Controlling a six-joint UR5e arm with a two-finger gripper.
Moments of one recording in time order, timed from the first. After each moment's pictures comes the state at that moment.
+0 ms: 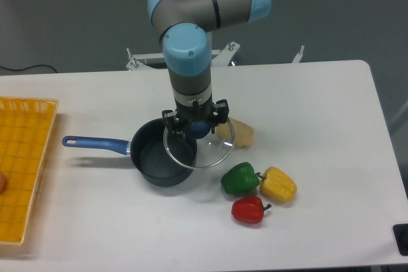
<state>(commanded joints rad) 2.38 -1.79 -1.68 -1.20 1.59 0.14</state>
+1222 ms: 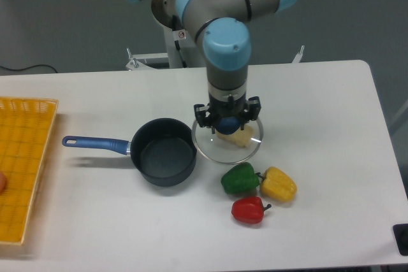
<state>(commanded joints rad) 2.54 -1.80 -1.67 -1.21 1.59 0.41</state>
